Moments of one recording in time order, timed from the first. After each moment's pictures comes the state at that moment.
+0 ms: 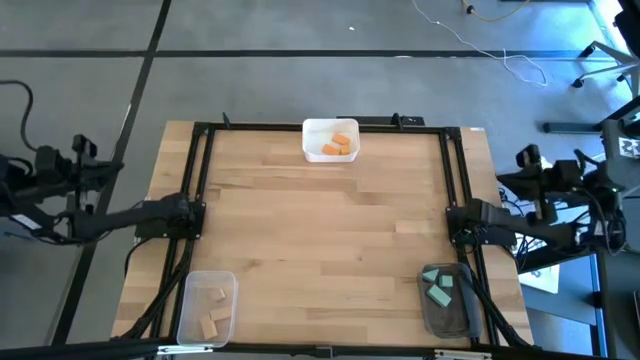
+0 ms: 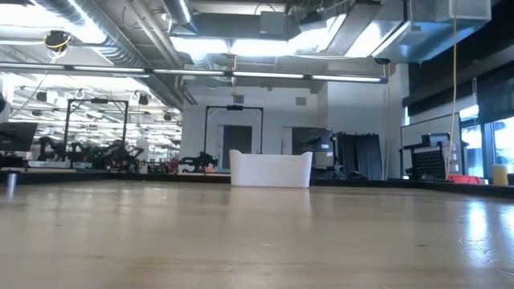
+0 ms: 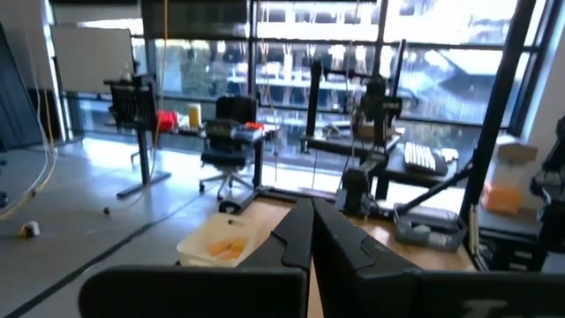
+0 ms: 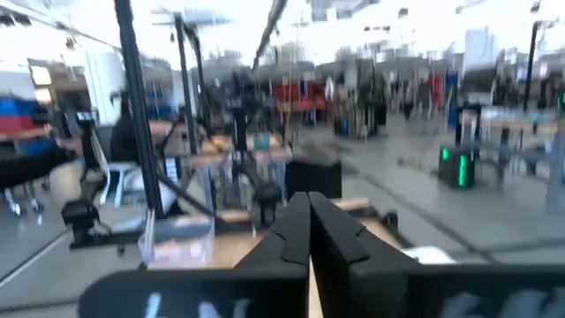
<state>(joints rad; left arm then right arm) 0.31 0.11 1.42 -1.18 0.00 -0.07 -0.27 0.02 1.00 -0.83 -0.19 0.09</state>
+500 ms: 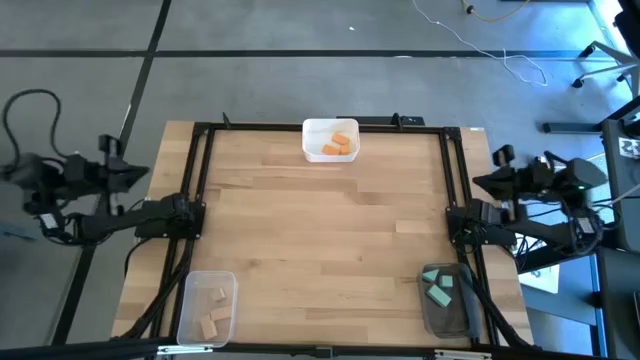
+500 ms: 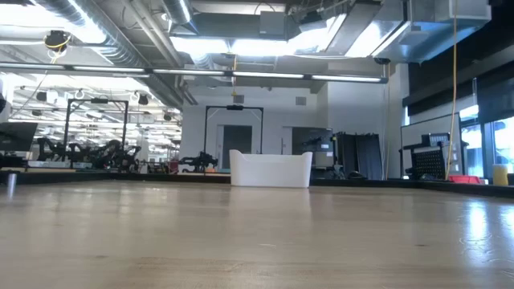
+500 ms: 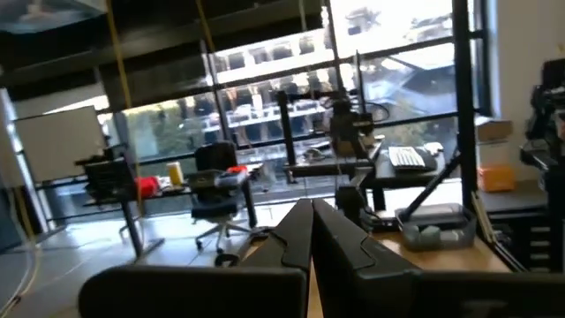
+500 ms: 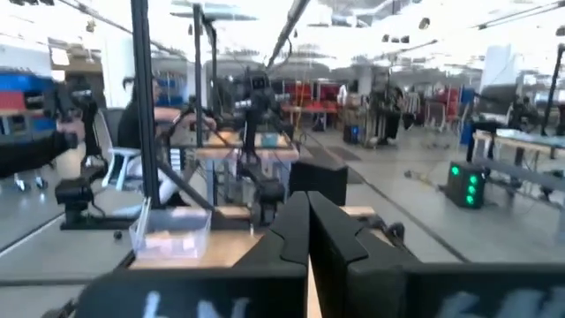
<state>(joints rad) 0.31 0.01 1.11 -0.86 0.11 0.13 -0.27 0.01 0.80 -0.63 -0.24 0.02</state>
